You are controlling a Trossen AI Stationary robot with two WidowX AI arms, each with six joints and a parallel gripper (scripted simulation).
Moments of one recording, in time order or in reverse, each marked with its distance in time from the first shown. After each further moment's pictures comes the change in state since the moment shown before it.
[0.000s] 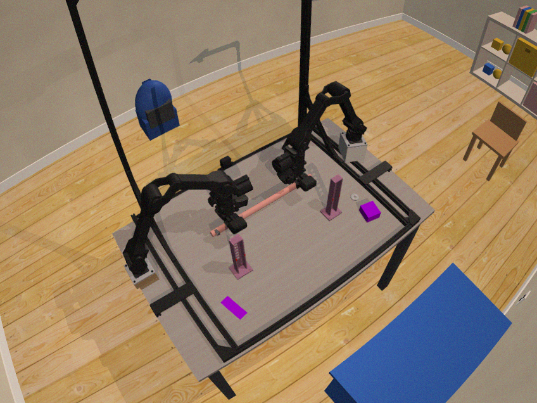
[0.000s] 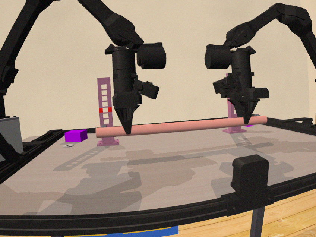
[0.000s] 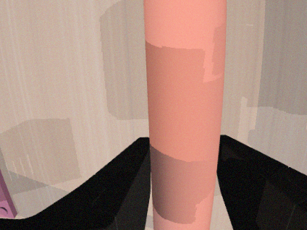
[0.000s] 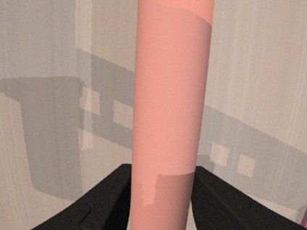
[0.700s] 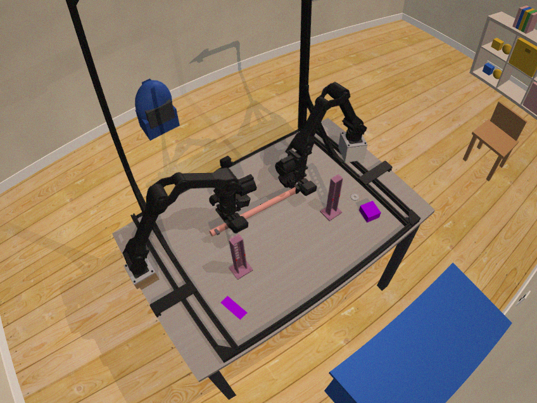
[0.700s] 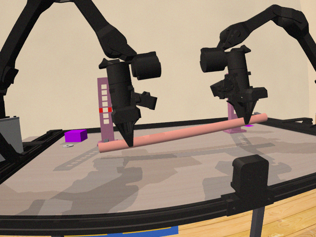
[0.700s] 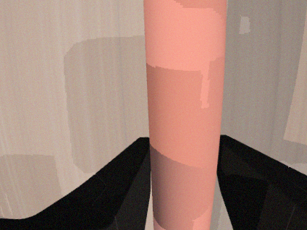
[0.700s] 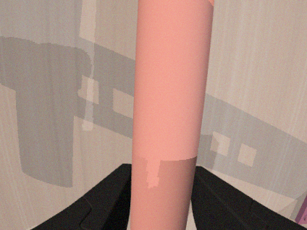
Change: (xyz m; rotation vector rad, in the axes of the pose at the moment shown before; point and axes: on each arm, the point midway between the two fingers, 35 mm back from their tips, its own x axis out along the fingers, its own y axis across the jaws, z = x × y) left arm 0.032 0.000 0.000 -0.001 -0.099 0.000; right arm 0.000 0.000 0.001 -0.001 0.096 0.001
